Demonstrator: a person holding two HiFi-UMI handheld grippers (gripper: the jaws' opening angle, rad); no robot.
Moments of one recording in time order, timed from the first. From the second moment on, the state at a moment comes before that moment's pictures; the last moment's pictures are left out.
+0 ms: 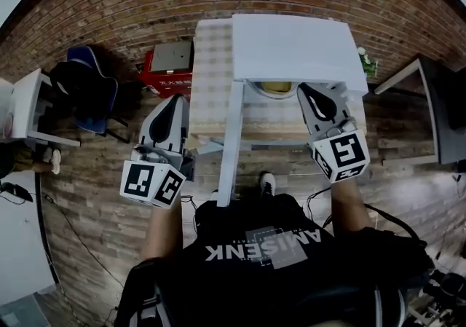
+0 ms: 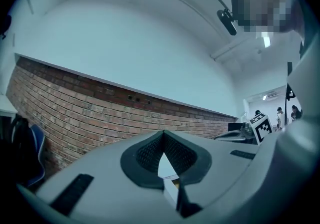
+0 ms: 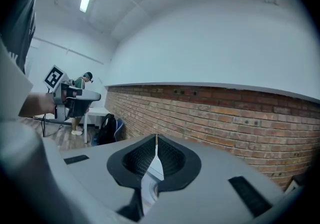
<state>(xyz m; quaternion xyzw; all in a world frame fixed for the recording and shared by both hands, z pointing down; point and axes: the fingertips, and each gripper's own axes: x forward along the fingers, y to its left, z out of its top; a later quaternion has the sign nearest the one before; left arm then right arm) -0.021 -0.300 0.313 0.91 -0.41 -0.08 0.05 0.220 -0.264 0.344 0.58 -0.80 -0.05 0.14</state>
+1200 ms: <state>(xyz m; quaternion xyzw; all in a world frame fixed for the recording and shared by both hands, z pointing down) -0.016 -0.242 0.357 0.88 -0.47 -0.01 0.06 0.212 -0.292 0.454 0.48 -0.81 -0.09 0.31</state>
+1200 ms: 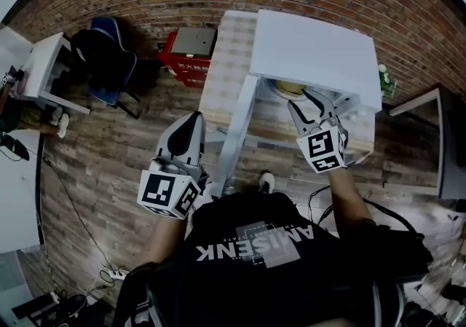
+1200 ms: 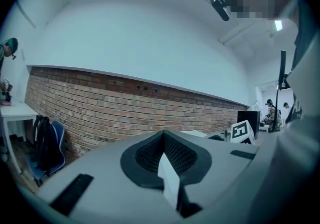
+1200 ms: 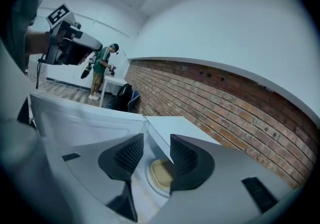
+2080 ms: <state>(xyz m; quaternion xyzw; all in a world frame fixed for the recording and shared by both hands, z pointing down) 0.021 -0.242 0.358 0.86 -0.51 -0.01 0.06 0.236 -0.363 0.605 0.39 -0.80 -0.09 0.45</state>
